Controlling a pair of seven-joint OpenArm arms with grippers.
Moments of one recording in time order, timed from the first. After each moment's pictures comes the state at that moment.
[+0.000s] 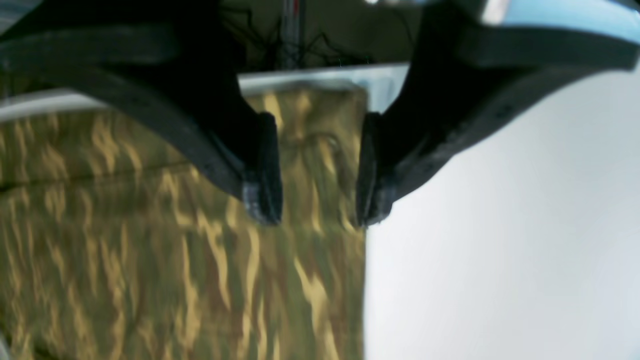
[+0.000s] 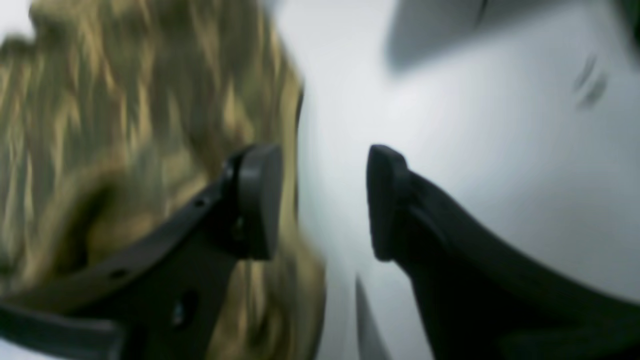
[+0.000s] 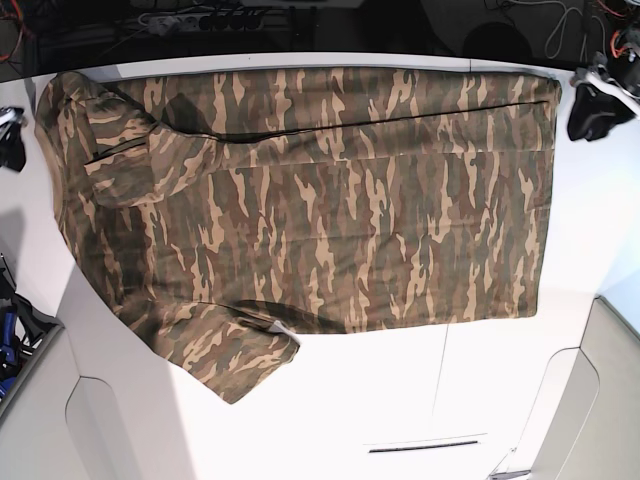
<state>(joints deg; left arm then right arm) 35.0 -19.6 -50.3 100.0 -57.0 -35.9 47.2 -23.6 23.6 43.1 90.8 43.5 32.5 -39.6</state>
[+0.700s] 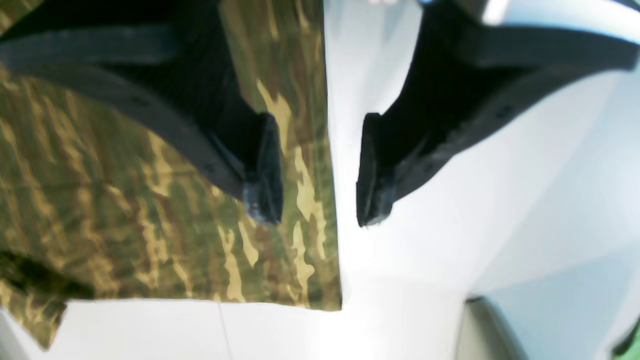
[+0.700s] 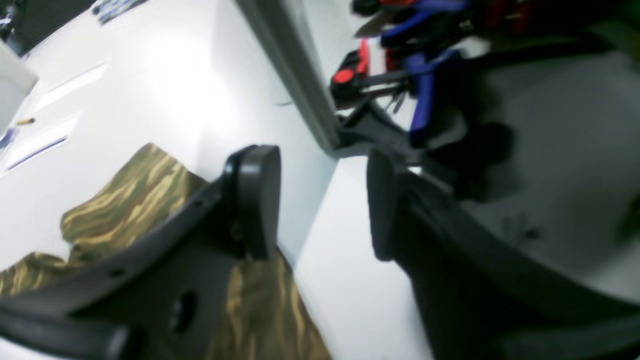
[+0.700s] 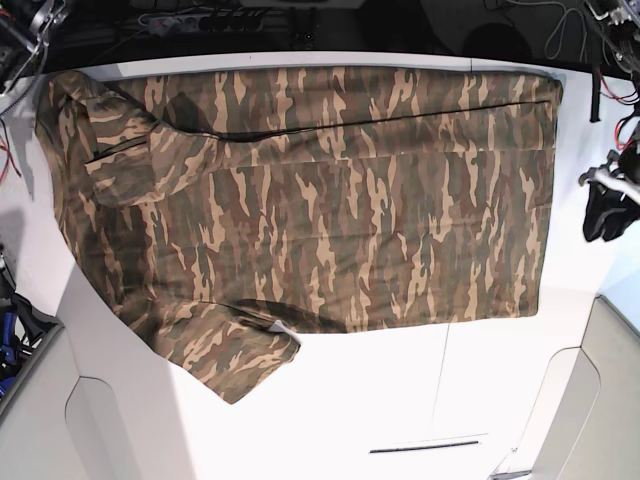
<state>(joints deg) 12.2 -24.5 -39.6 89.8 -38.2 -34.2 37.0 8.5 23.5 38.6 70.5 34.2 32.1 -33.3</state>
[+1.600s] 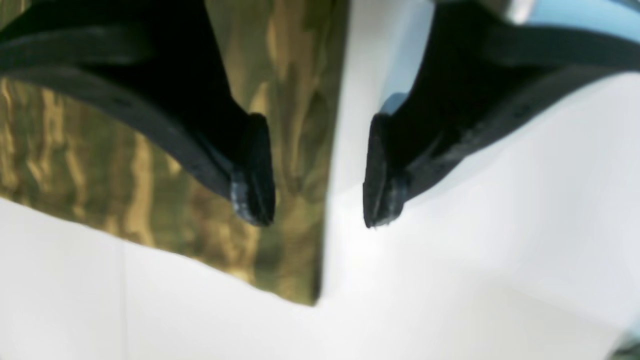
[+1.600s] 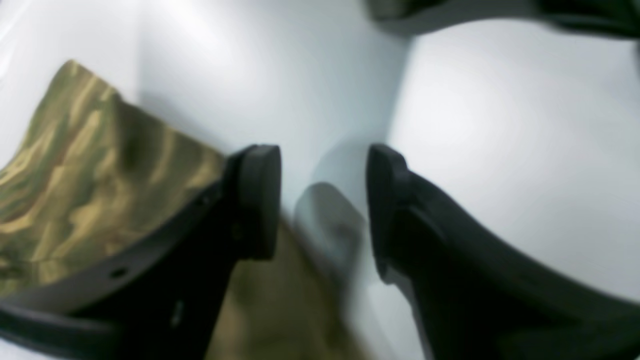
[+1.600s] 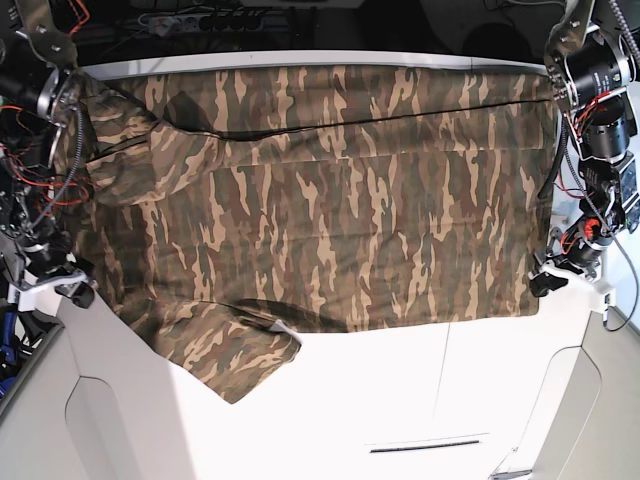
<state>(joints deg) -21.5 -25.6 -21.1 38.8 -25.3 -29.0 23.7 27.0 18.9 23.2 31.7 17.8 29.8 -15.1</state>
